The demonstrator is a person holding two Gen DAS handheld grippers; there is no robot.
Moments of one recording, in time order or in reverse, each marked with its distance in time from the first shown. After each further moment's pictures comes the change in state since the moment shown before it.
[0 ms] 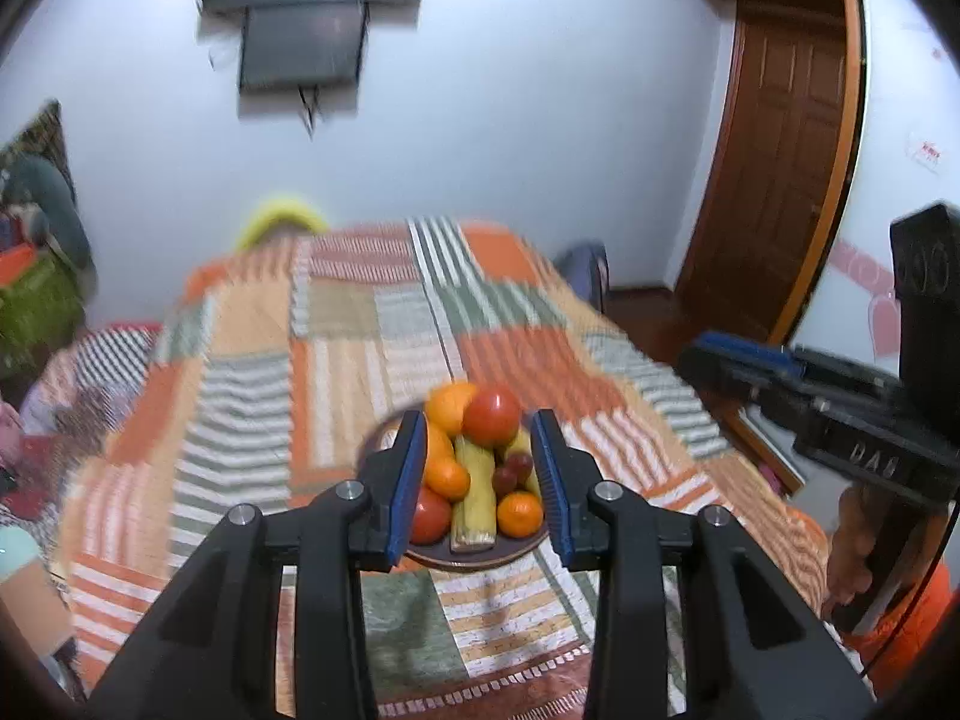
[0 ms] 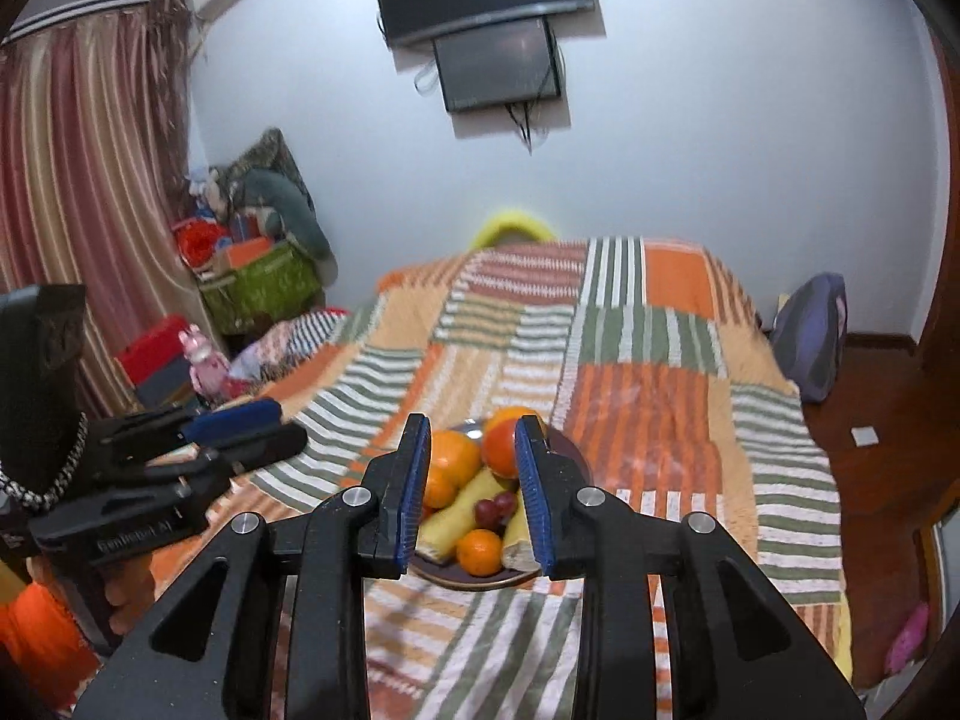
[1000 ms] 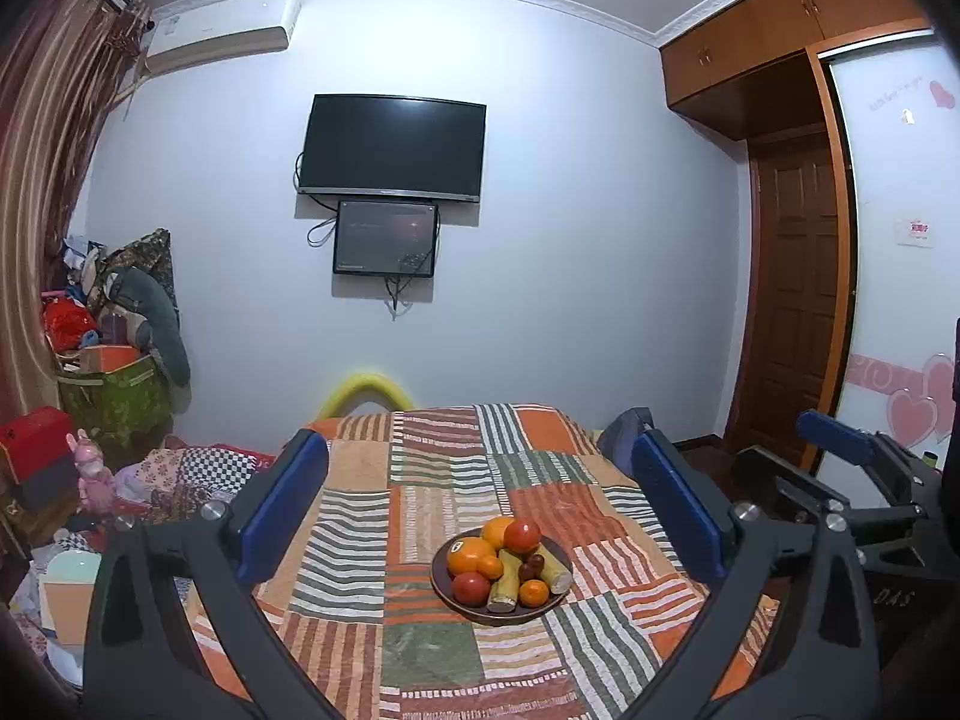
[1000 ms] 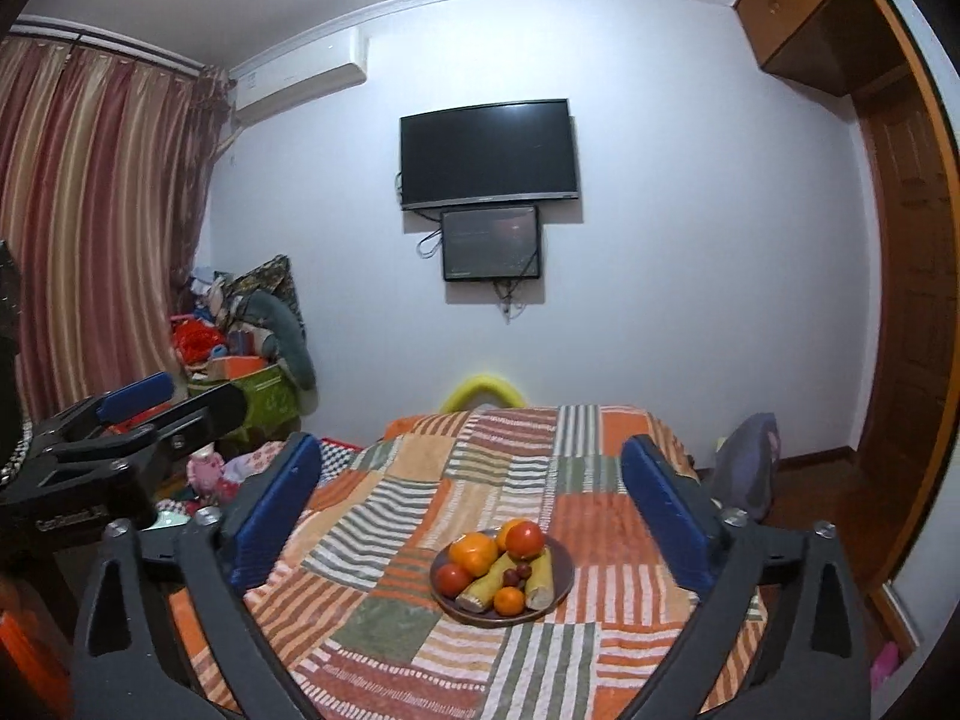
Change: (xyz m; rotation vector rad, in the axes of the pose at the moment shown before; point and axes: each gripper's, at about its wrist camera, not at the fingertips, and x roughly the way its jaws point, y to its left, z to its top) left arm -0.203 -0.047 -0.012 -0.004 -0.418 0.181; right arm -0.144 0.097 -0.016 -0.081 -0.389 -0.157
